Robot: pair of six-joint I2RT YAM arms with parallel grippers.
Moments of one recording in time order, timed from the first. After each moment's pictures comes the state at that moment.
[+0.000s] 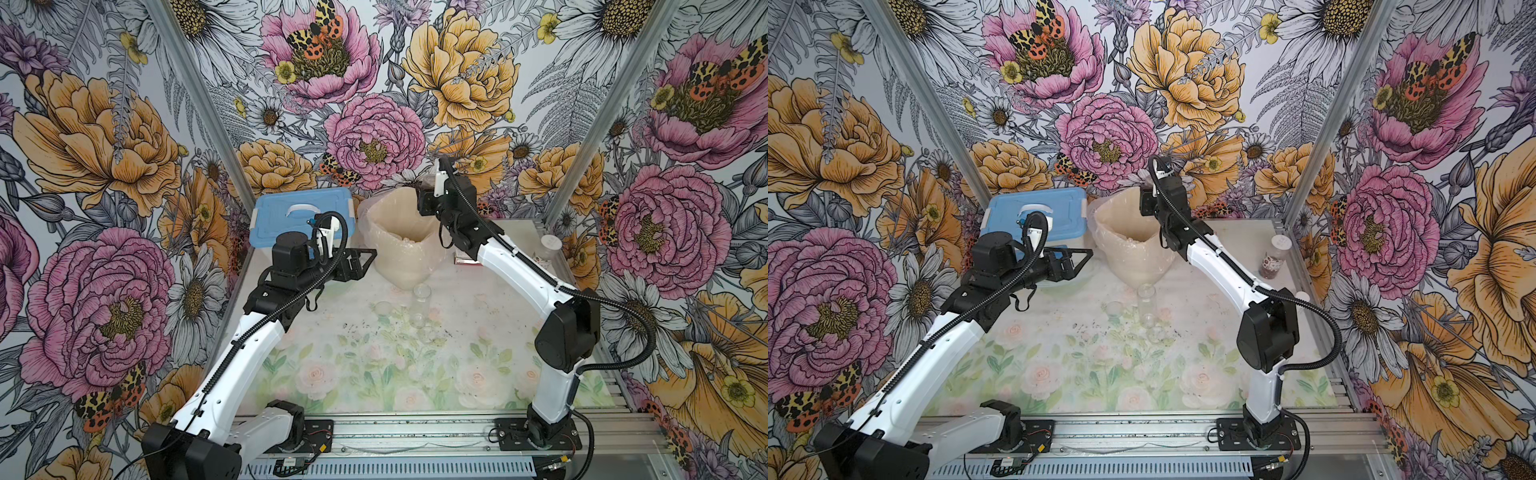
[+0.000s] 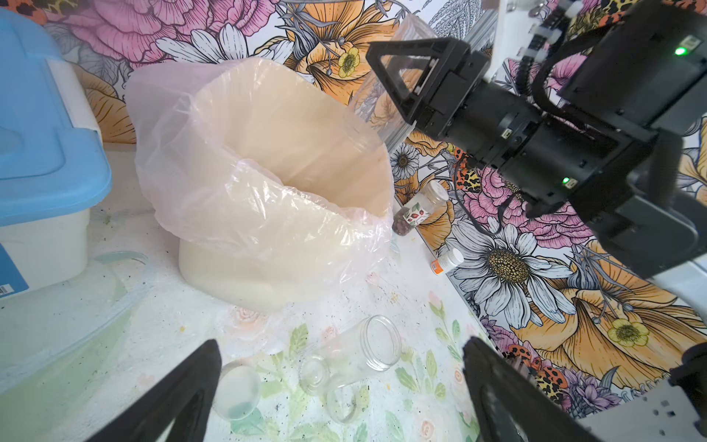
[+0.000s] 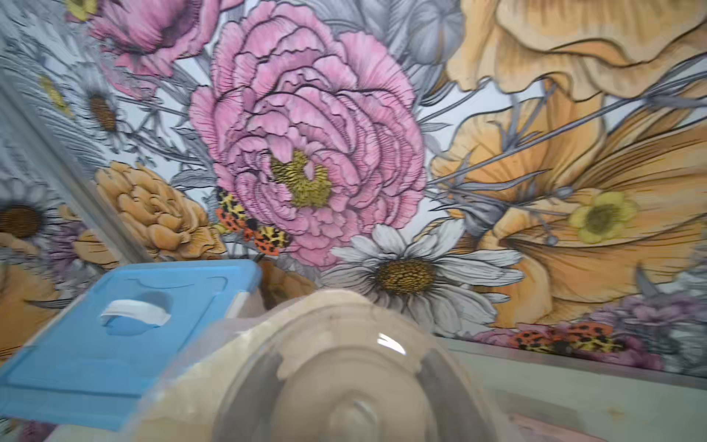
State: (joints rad) left arm -0.27 1.10 1.07 -0.34 0.49 -0.42; right arm 0.52 1.87 1.82 -0.13 0.24 0.16
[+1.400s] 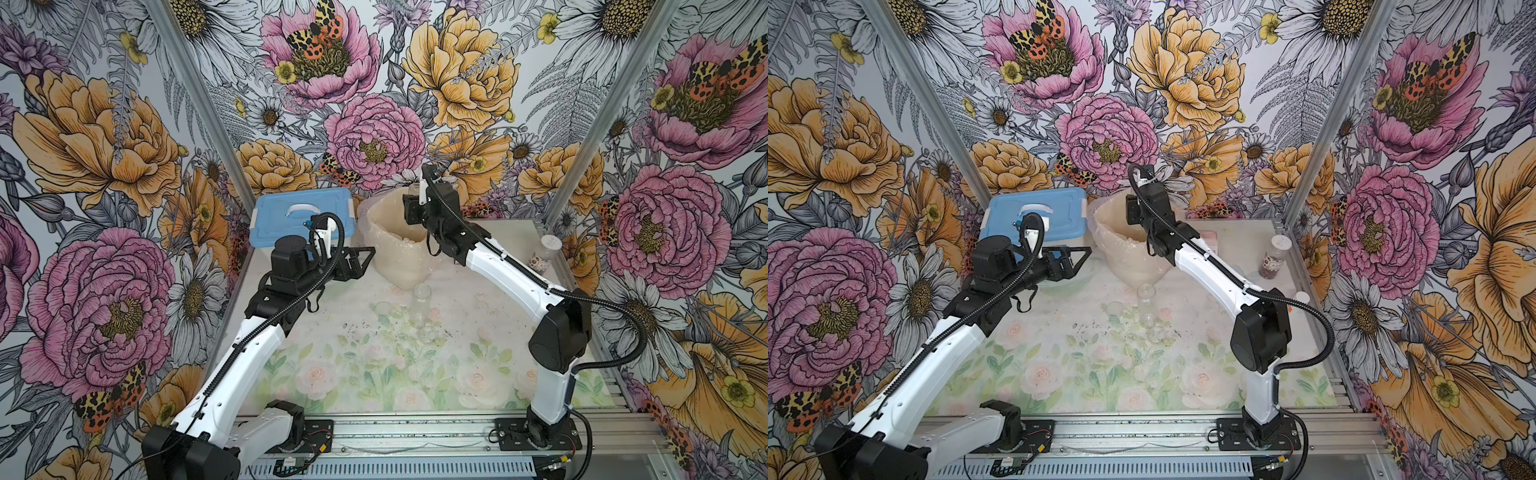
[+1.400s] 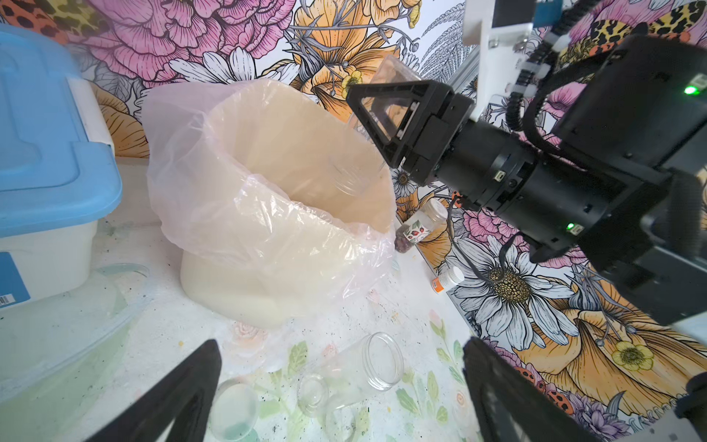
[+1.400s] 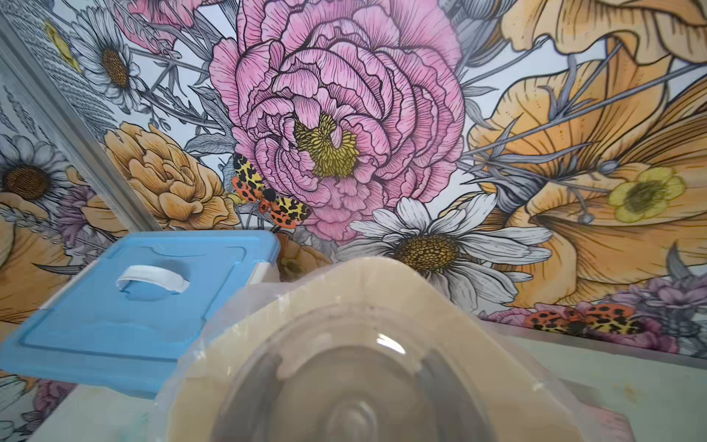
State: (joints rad) left arm -0.27 1.08 1.02 -0.24 0.46 -0.46; right arm 0.58 1.90 1.84 -0.20 0.26 0.21
